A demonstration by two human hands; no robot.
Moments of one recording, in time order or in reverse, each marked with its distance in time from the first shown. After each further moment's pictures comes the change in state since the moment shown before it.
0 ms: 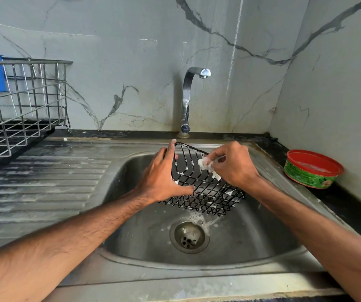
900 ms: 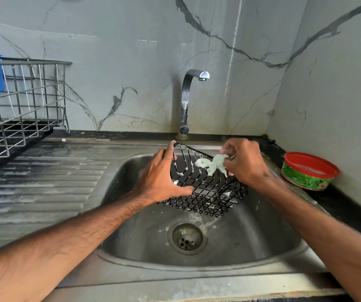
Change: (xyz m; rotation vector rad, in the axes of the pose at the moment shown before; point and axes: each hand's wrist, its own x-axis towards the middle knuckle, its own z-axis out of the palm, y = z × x) left_hand -0.001 0.004 -0.002 0.015 0.018 -0.003; right_hand 0.008 0.029 -0.020 -0.137 0.116 -0.103
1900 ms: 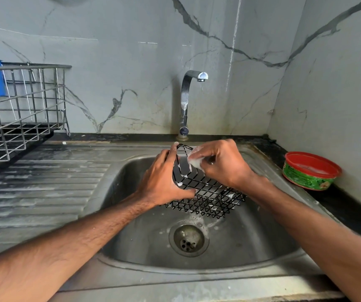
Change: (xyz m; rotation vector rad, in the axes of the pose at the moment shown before) left_hand -0.005 0.012 -0.002 0.038 0.068 0.079; right_hand -0.003 -0.041 0.011 0.285 -0.084 -0.438
